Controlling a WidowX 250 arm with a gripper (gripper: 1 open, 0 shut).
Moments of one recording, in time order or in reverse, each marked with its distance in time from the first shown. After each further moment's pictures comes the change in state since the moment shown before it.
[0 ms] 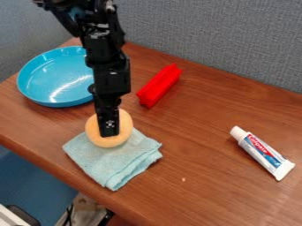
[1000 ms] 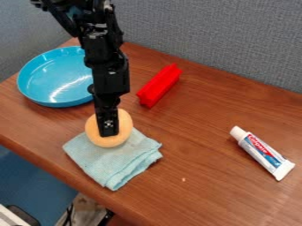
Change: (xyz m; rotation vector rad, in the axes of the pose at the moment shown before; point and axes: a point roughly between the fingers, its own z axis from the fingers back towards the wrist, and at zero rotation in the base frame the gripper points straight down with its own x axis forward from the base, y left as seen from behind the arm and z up) arm 0.000 0.001 0.000 -0.007 -0.017 -0.021
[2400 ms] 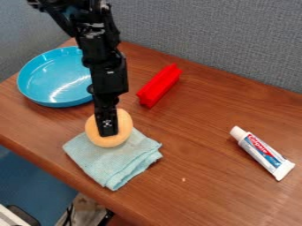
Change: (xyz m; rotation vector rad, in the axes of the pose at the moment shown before) arm 0.000 0.001 0.000 -0.007 -0.020 -0.018
